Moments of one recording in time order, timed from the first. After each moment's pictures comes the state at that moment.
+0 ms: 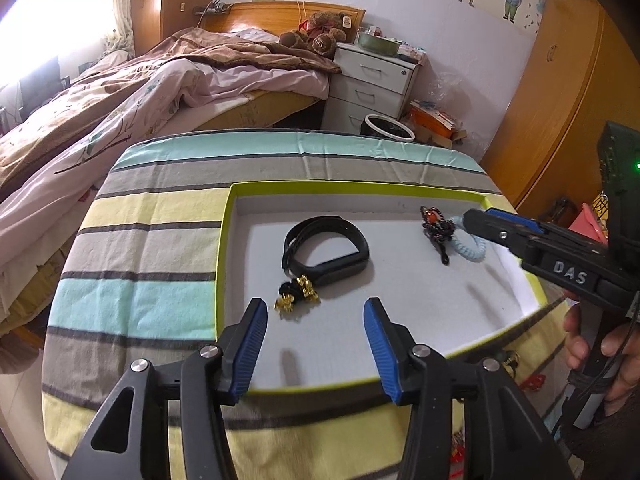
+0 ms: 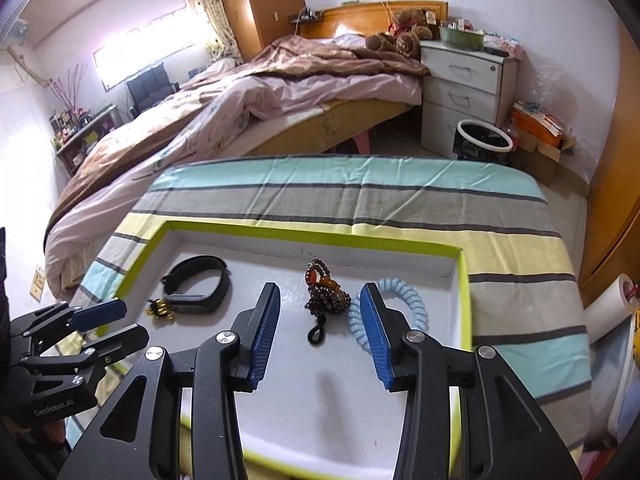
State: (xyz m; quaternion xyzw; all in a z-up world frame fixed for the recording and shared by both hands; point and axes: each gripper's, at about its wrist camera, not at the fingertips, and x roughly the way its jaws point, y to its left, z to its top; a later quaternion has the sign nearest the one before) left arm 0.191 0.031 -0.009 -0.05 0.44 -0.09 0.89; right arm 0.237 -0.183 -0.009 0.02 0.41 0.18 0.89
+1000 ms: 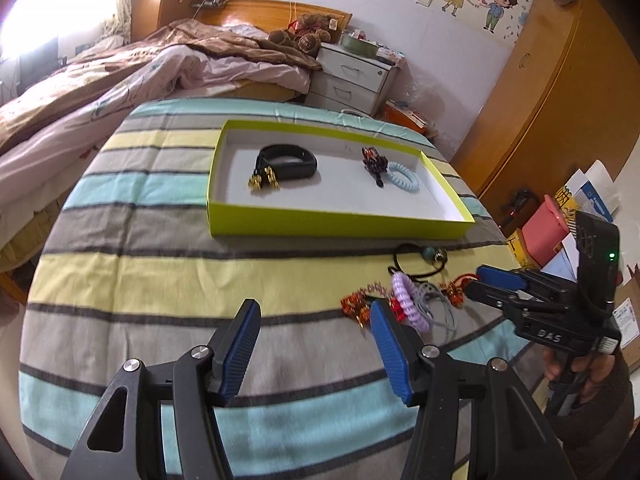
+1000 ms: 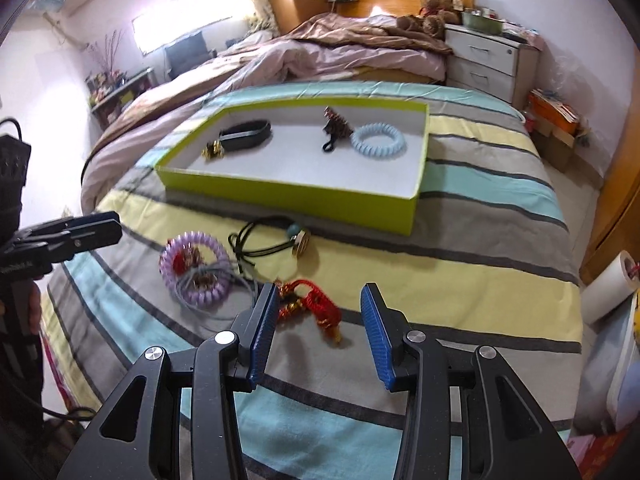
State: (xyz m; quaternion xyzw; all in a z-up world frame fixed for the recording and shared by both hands) left arm 0.076 0.030 -0.010 -0.10 0.44 -0.13 0.88; right arm 0.114 -0.231 -0.043 -0.02 0.44 0.24 0.87
